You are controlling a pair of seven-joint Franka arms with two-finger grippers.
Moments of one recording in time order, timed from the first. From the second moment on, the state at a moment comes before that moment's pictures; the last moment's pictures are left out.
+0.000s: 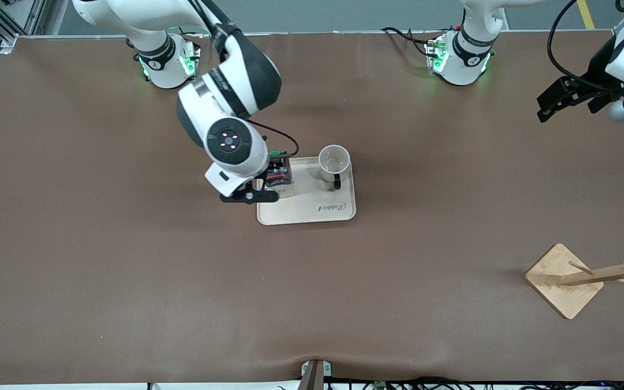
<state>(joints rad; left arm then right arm) 0.01 -0.08 -0.16 -1.55 0.02 1.47 -0.30 0.64 0.53 -0.08 -1.27 0.19 1.51 0.56</state>
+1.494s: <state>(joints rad) 0.01 -0.09 -0.15 -1.56 0.00 1.50 -0.30 0.26 0.21 -0.09 -1.28 0.02 1.41 0.31</state>
